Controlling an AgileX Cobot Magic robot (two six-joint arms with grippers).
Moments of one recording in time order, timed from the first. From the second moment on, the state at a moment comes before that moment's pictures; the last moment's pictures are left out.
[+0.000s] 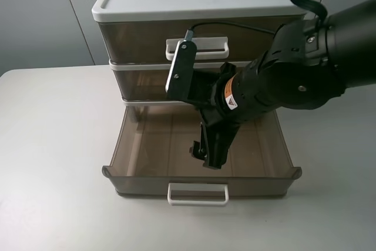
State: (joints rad) left arm -0.05 0.00 -0.51 0.18 1.08 -0.10; right arm 0.86 1.63 -0.83 -0.34 0.32 -0.25
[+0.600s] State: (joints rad) left arm -0.05 0.00 -0.51 0.18 1.08 -0.10; right arm 0.92 1.44 -0.92 0.14 0.69 -0.38
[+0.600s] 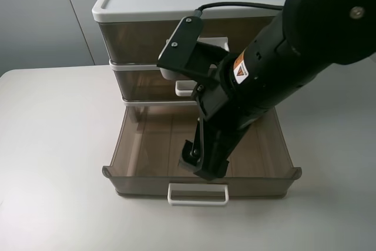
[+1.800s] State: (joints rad) left arm -0.05 0.00 -0.51 0.18 1.08 -0.10; right arm 0.01 0.62 -0.84 -0.05 1.20 -0.10
